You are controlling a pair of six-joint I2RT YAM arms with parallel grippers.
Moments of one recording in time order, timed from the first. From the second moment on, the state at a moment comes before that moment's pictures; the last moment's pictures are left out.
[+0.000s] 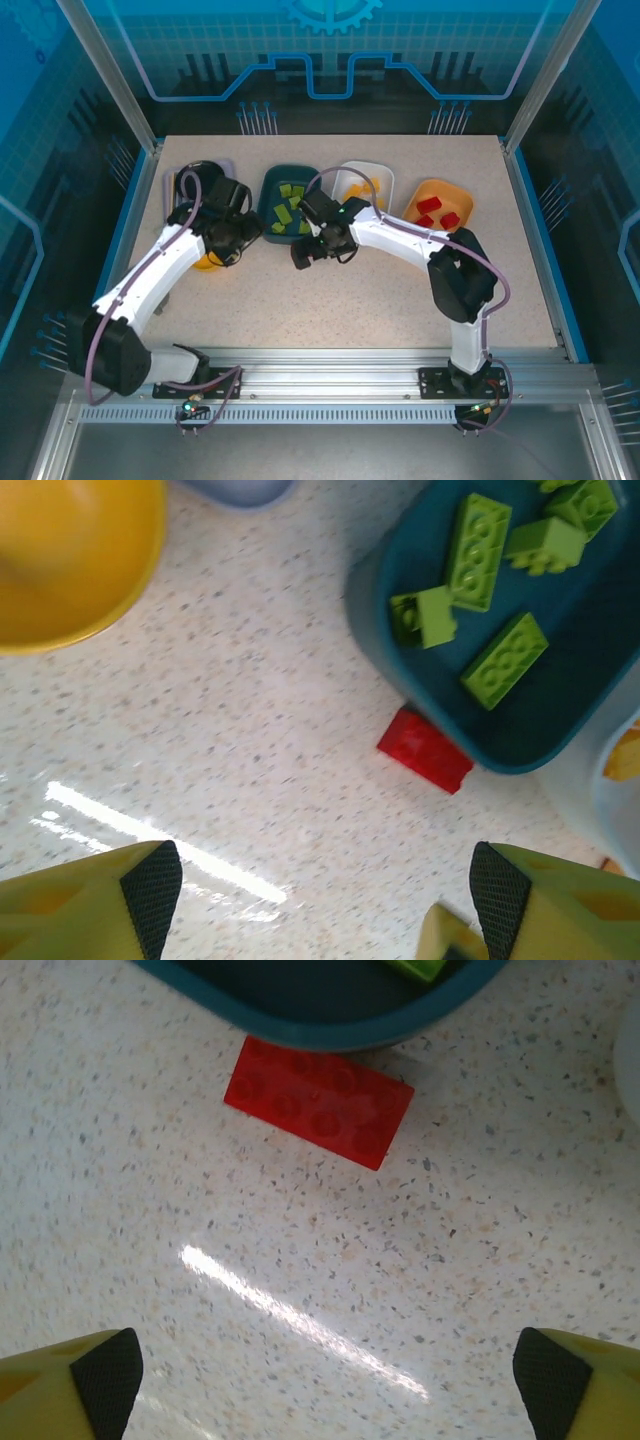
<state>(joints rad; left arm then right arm) -0.30 1.30 1.12 -0.95 -0.02 -1.08 0.80 1.94 1.54 -0.83 -0.02 0.41</state>
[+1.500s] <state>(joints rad) -0.31 1.16 1.03 -0.91 0.12 -0.95 0.84 1.84 1.39 -0.80 0.35 0.78</state>
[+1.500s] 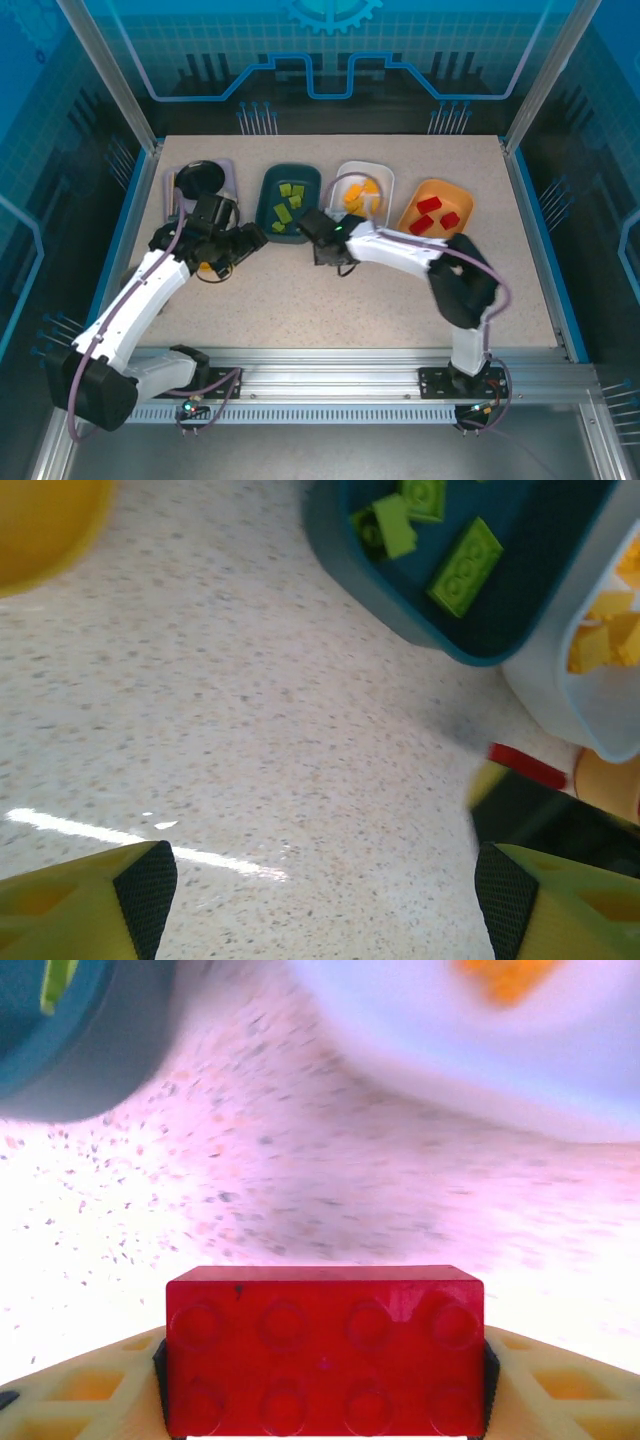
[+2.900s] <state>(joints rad) -0.57 1.66 1.43 -0.74 0.22 -0.85 0.19 2.04 1.62 -1.19 0.21 0.20</state>
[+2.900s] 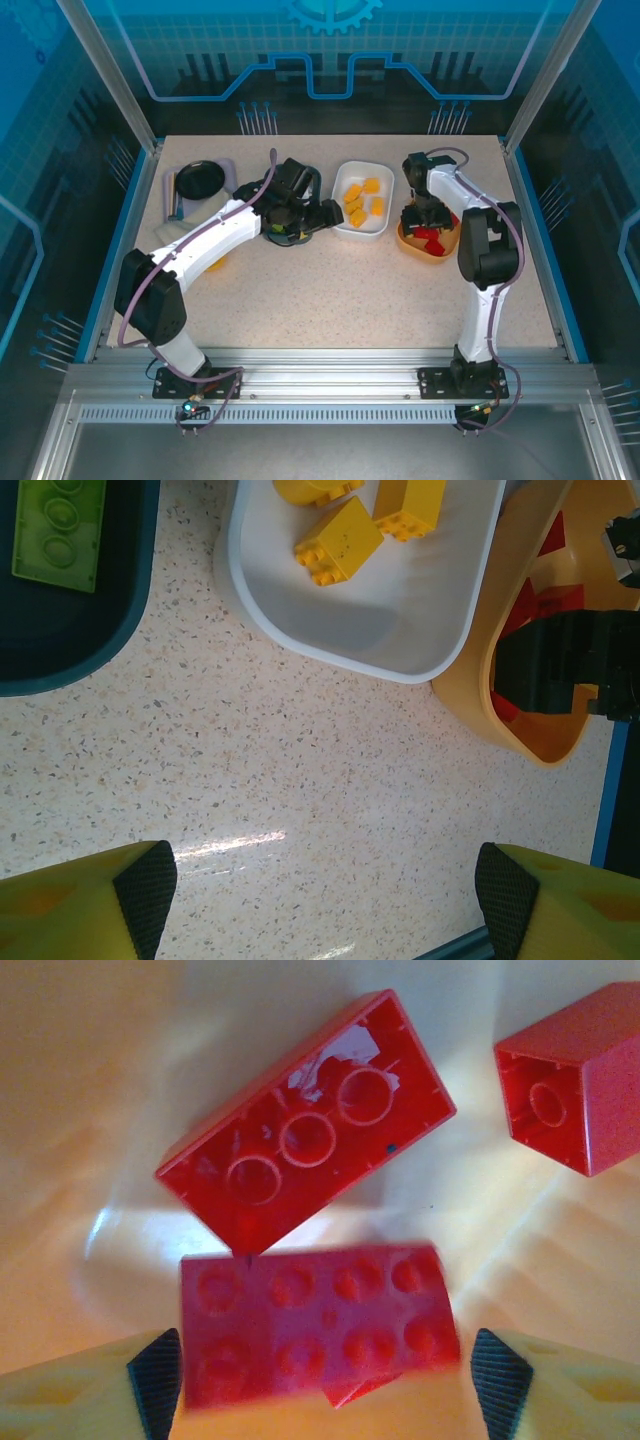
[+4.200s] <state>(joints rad) -0.31 1.11 0.70 -0.44 -0.55 -0.54 0.09 1.16 0.65 -0.24 0.37 0.18</state>
